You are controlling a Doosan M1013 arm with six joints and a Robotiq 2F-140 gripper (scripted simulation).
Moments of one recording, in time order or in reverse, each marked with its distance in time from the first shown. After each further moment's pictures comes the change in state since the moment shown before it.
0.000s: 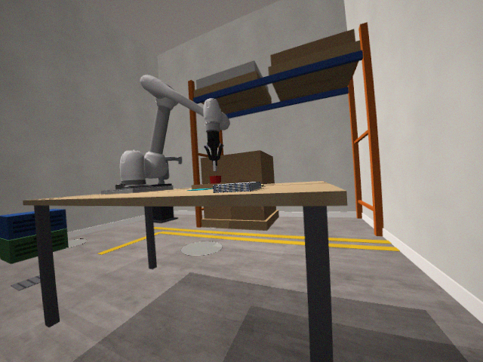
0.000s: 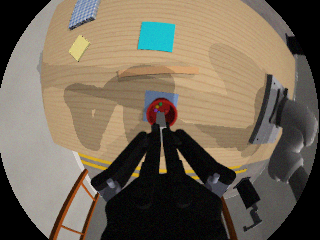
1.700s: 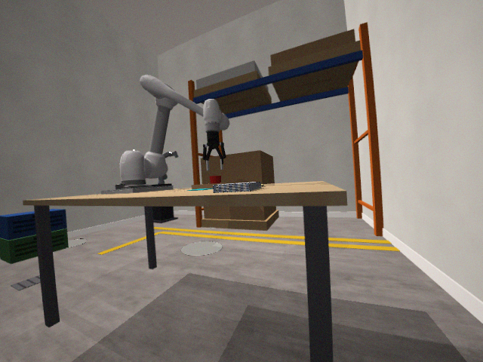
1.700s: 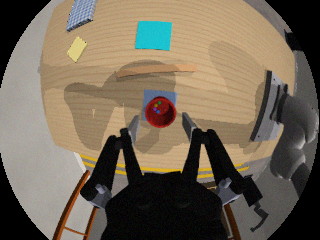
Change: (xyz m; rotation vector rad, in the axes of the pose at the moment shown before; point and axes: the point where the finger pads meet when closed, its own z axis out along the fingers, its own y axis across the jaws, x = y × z) arm -0.004 0.003 0.001 0.000 -0.003 0.026
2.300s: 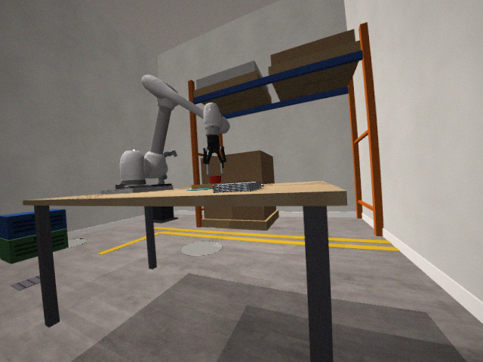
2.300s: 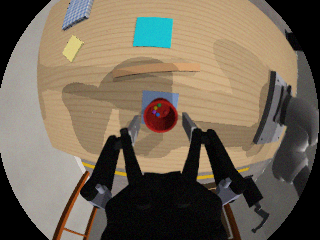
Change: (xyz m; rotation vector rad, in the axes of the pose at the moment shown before) arm 0.000 0.000 0.025 0.000 0.000 0.000
